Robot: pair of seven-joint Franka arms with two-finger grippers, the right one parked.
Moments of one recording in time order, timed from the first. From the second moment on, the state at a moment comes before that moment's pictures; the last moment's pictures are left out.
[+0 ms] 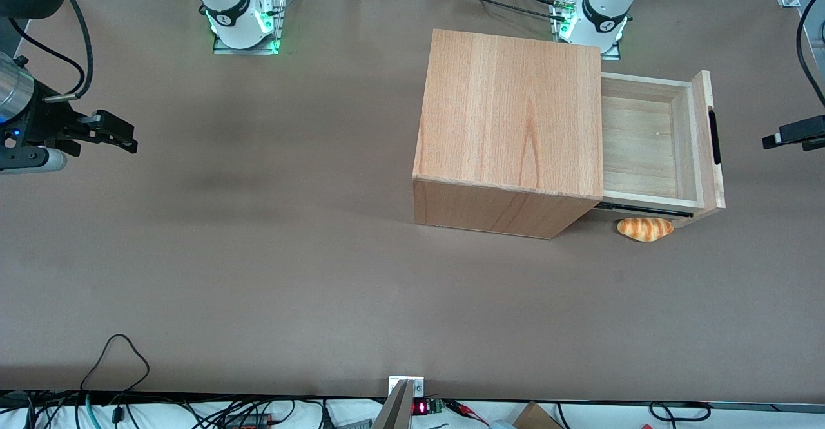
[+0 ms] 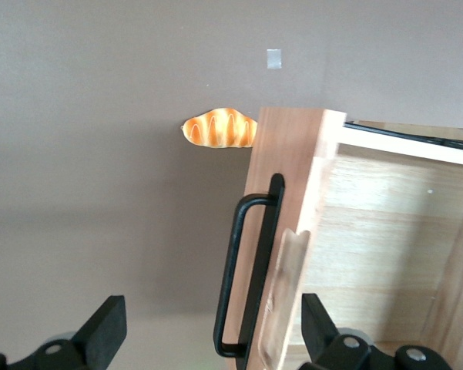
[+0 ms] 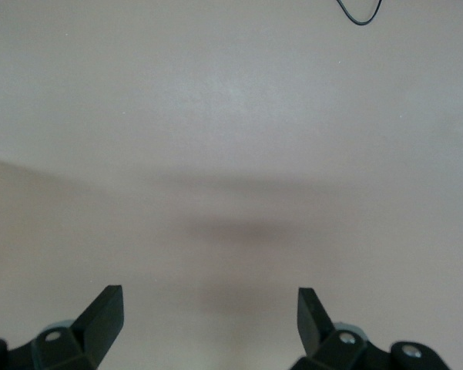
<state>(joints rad) 0.44 0.17 -0.09 -1.55 -0.17 1.51 0.30</state>
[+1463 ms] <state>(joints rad) 0.09 0.08 -0.07 -1.46 -0.05 1.44 0.33</state>
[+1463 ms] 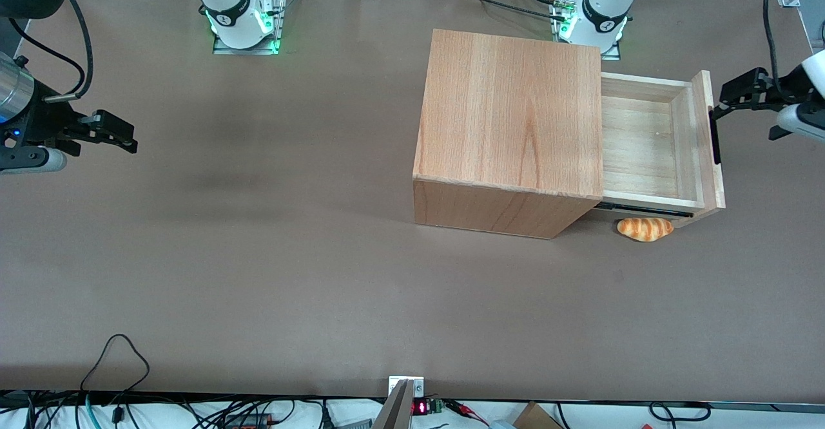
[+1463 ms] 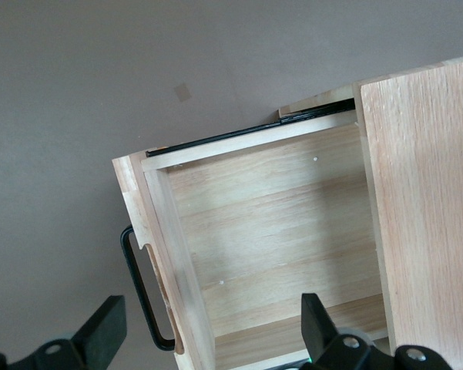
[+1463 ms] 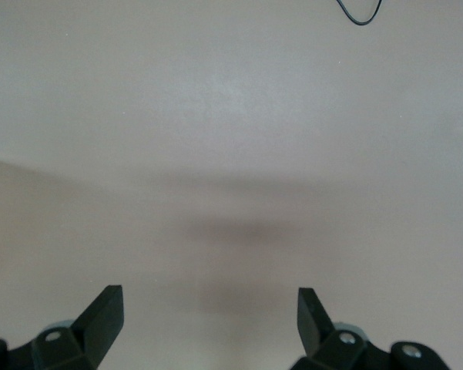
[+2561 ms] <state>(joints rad) 0.00 0.04 0.05 -1.45 -0.04 1.43 -0.02</state>
